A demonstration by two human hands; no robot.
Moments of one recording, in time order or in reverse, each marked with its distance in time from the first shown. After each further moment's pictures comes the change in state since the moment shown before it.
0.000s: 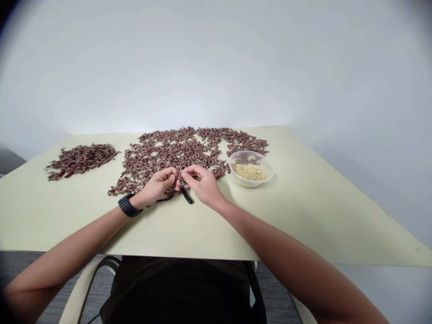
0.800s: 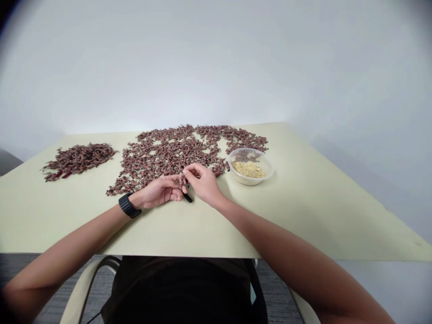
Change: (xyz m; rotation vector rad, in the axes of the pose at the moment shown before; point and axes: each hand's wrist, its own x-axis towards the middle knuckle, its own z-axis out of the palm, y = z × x) left_hand -0.003 0.004 0.005 -0.483 -0.123 -0.432; right_hand 0.003 0.004 -0.003 -0.137 0.041 -0.062
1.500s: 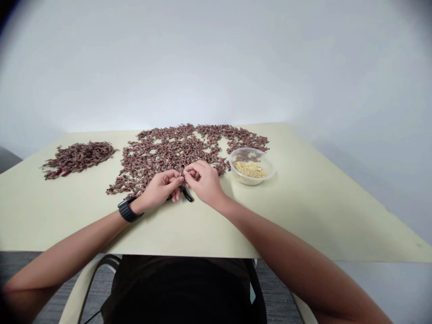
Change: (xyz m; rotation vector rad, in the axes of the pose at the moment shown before) left_hand -0.001 -0.006 0.018 0.641 0.254 0.335; right_hand -0.003 -0.014 -0.007 -0.416 0.081 -0.237
